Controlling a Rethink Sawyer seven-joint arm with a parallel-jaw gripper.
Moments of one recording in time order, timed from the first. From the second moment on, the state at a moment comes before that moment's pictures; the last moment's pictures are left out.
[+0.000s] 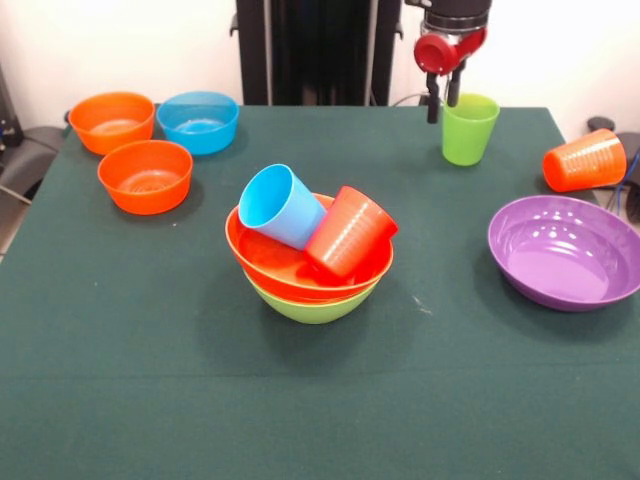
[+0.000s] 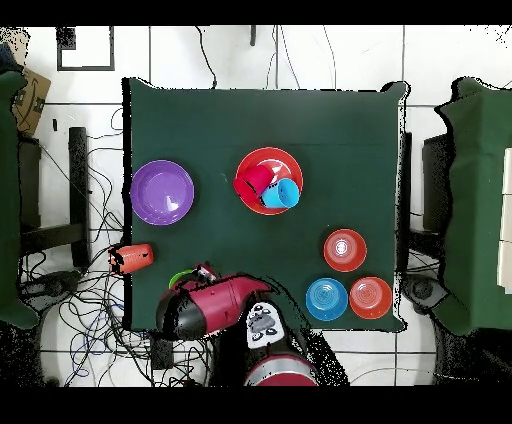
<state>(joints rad) -0.13 -0.71 0.13 2.15 -0.35 0.11 1.14</state>
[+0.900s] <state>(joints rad) -0.12 -0.69 0.14 2.15 -0.35 0.11 1.14</state>
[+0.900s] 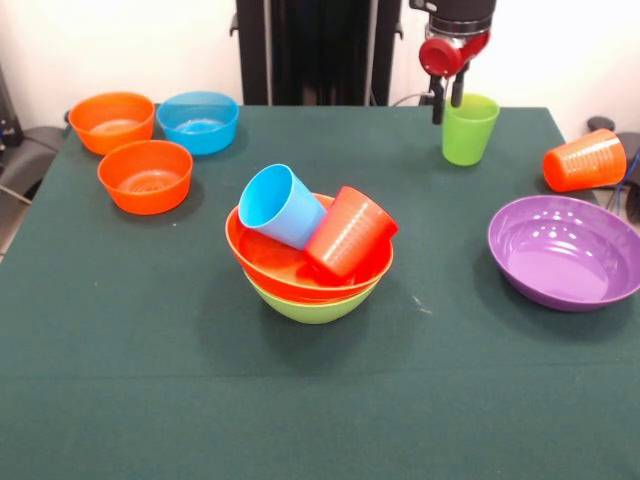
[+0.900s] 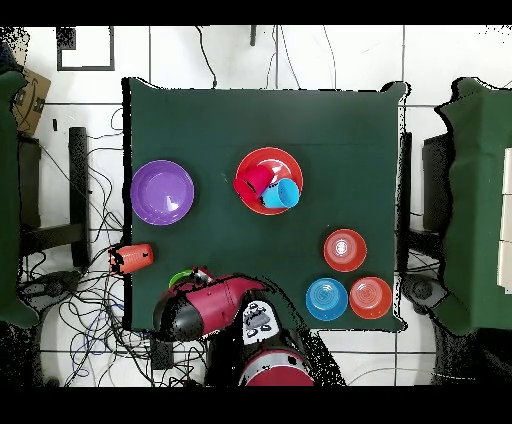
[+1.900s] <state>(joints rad) -0.10 -0.65 0.14 2.15 -0.35 0.03 1.14</state>
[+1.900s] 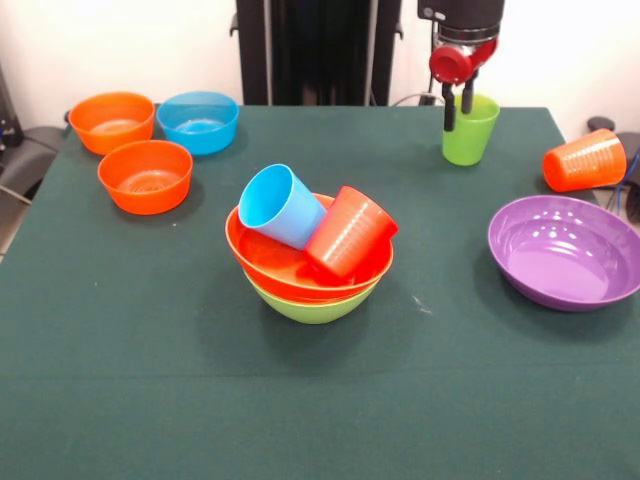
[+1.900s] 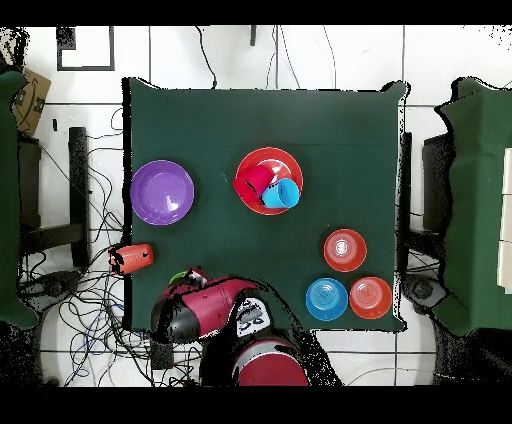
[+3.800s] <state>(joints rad) -0.10 -0.57 0.14 2.15 -0.35 0.00 1.14</state>
